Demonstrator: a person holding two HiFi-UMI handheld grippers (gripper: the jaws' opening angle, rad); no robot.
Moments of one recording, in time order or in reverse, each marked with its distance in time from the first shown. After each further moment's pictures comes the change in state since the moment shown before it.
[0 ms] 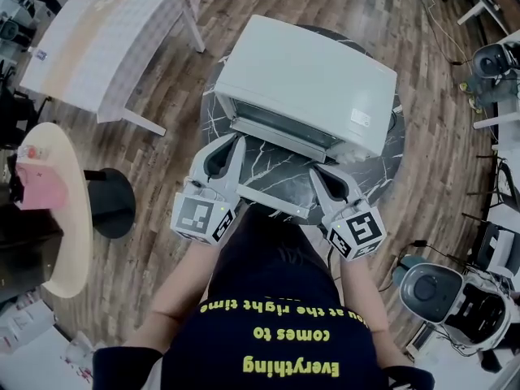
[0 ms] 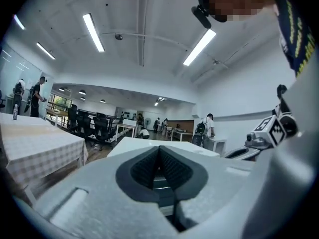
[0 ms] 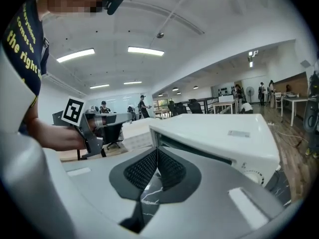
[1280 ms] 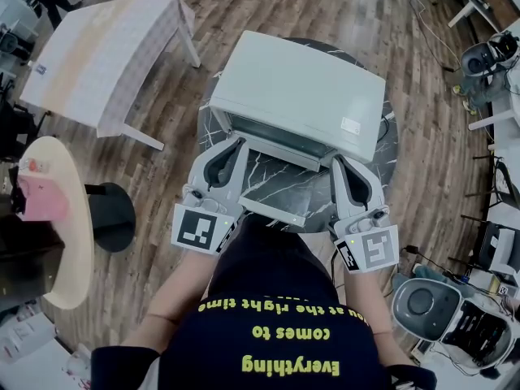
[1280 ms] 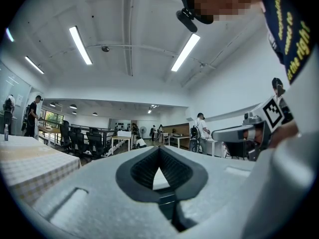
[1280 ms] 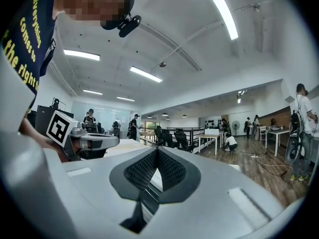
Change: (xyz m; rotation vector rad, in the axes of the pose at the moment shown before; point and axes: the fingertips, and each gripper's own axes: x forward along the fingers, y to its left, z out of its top) left arm 0.008 -0.024 0.048 0.122 -0.096 -0.051; right arm -0.044 -0.018 0.113 -0.173 -0.294 -0.200
